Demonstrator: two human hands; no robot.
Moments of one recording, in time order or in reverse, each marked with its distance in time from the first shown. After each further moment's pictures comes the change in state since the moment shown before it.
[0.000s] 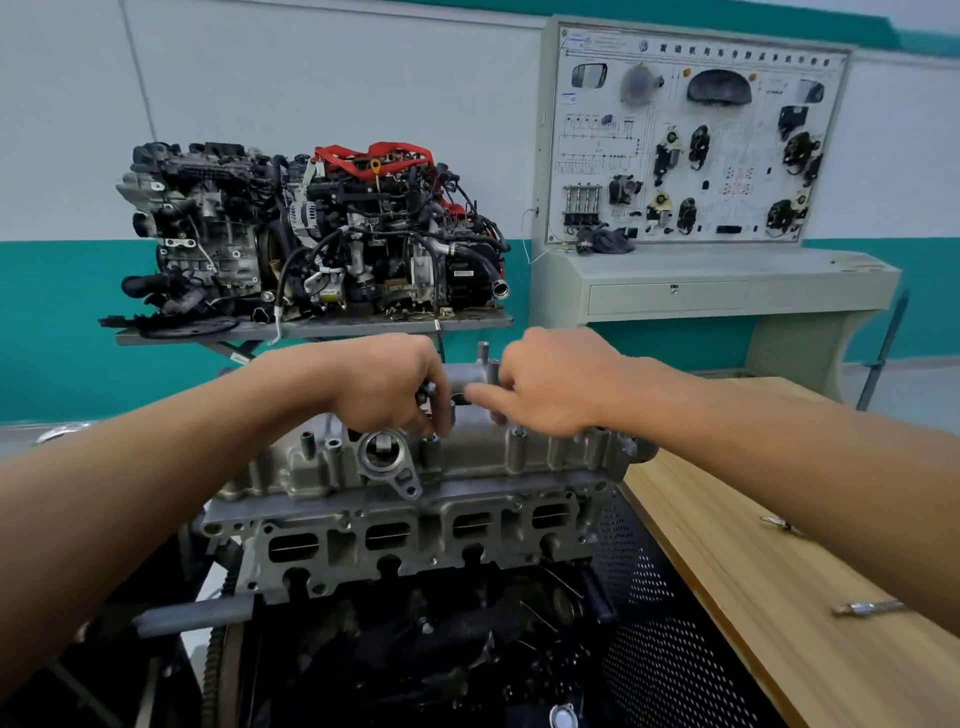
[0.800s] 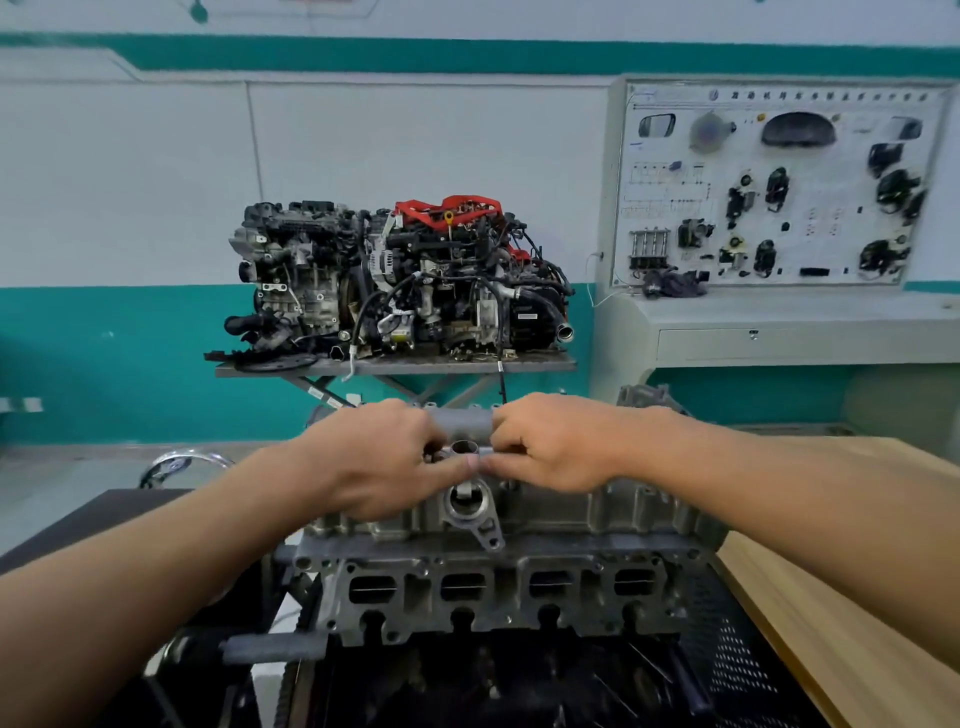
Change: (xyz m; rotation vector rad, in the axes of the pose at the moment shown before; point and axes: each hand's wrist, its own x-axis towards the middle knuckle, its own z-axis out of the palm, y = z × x) left_hand -0.064 -0.035 0.021 0.059 0.246 -0.122; right_hand 0.044 -0.037 0.009 0.187 -0.112 -0.425
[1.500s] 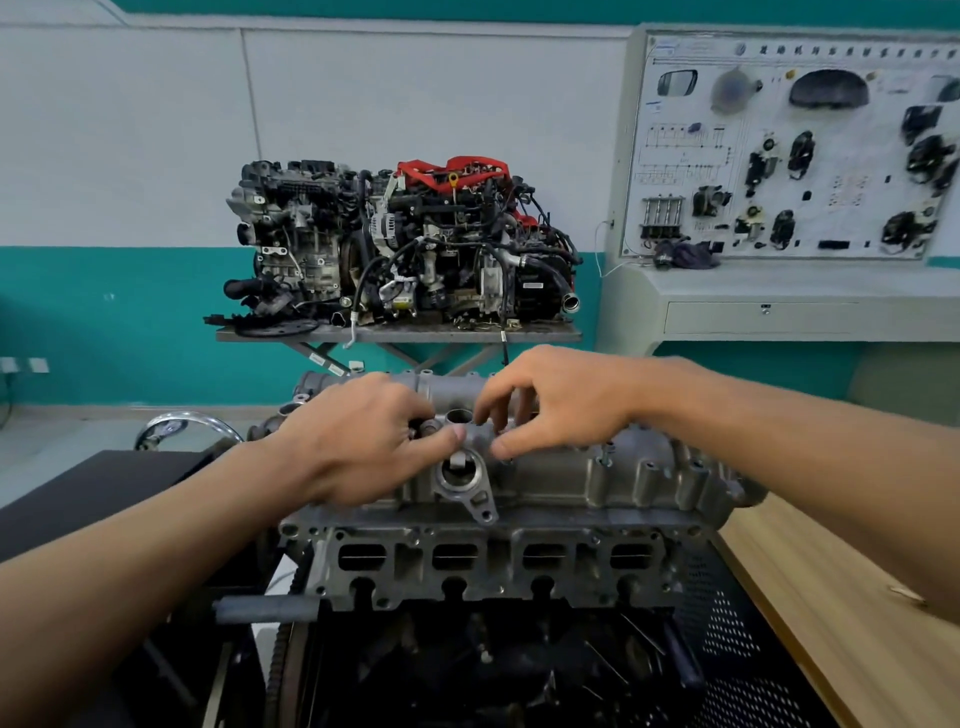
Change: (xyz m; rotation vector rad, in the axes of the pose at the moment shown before) left_hand -0.003 -0.009 0.023 0.008 0.230 -0.011; right_hand -0.001 0.016 -0.011 0.301 -0.046 0.009
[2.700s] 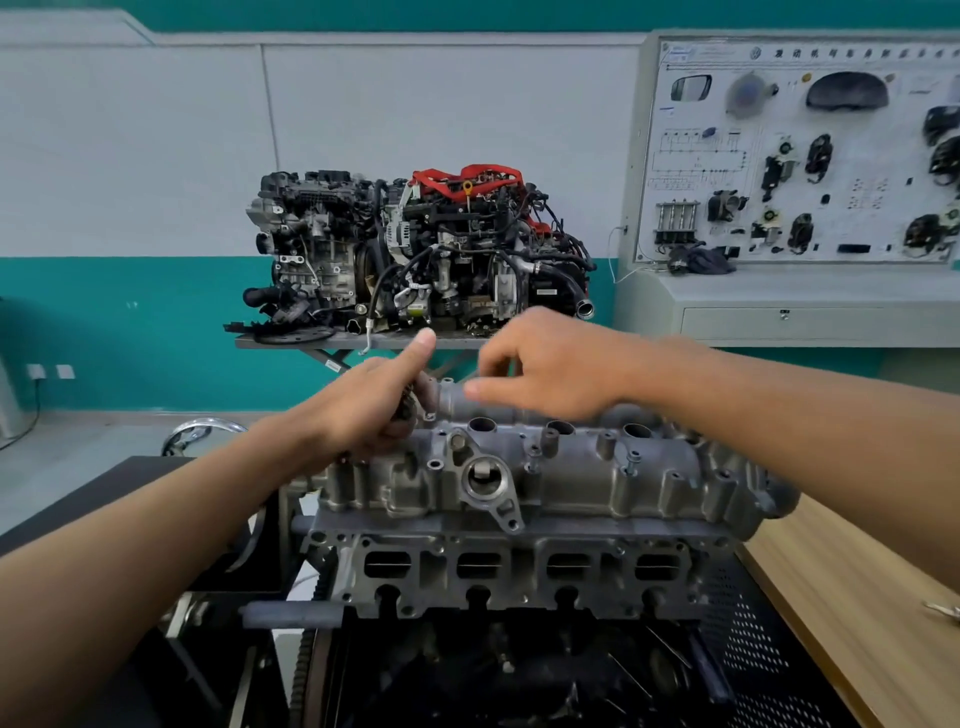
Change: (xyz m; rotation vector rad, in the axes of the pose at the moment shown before) left_hand 0.014 -0.026 -0.013 -0.853 -0.197 -0.489; right_hand 0.018 -0.036 -0.023 -0.061 0.160 0.027
